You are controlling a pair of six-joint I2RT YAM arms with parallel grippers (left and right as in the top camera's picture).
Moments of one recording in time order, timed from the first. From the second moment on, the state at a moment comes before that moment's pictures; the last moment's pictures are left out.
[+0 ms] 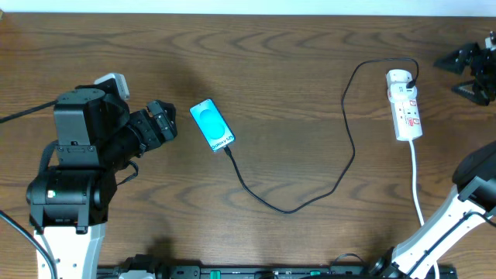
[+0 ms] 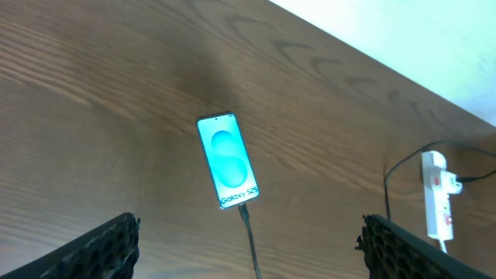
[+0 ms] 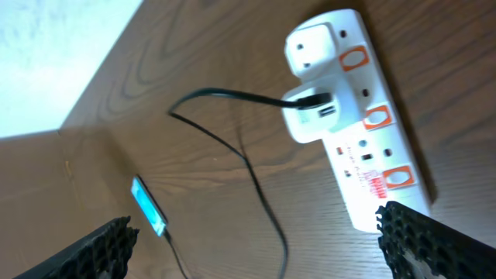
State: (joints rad) left arm -0.02 1.03 1.26 -0.96 0.20 -0.44; right arm -0.60 2.30 2.36 -1.53 -0.74 -0.10
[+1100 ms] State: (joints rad) left arm -0.02 1.03 1.26 -0.96 0.18 -0.43; right arm -0.53 2.45 2.36 -1.44 -0.68 -0.30
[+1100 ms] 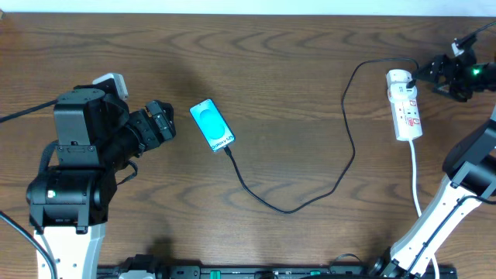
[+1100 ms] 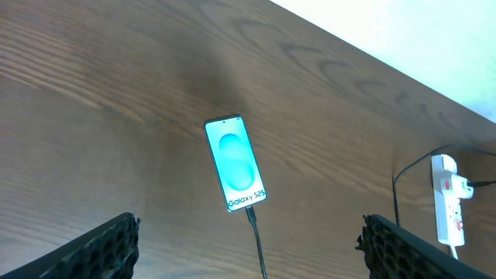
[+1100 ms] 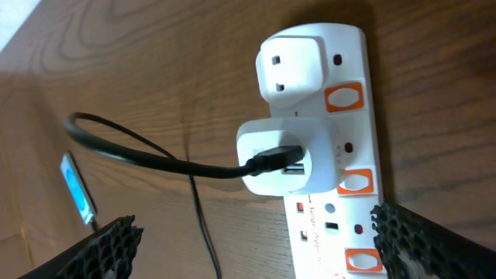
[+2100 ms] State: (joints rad) left arm -0.02 1.09 1.26 -0.96 0.18 -0.43; right arm -0.49 2.49 2.36 -1.42 -0.60 -0.27
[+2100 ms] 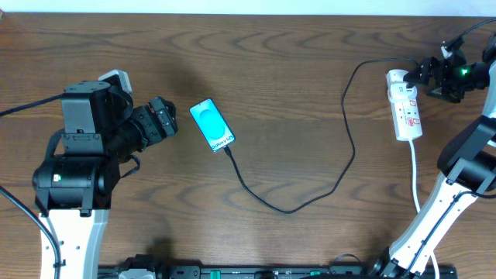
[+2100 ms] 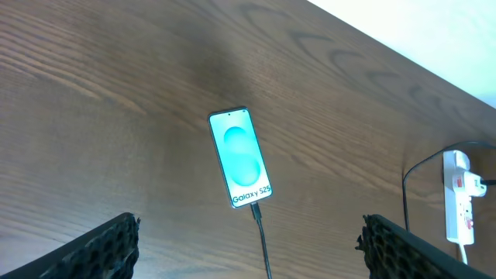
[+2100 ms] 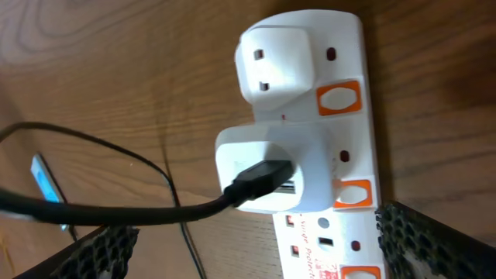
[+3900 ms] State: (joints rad) left arm -0.02 1.09 1.26 -0.96 0.18 -0.43; right arm -0.43 2.55 2.36 -1.45 -0.55 -0.21
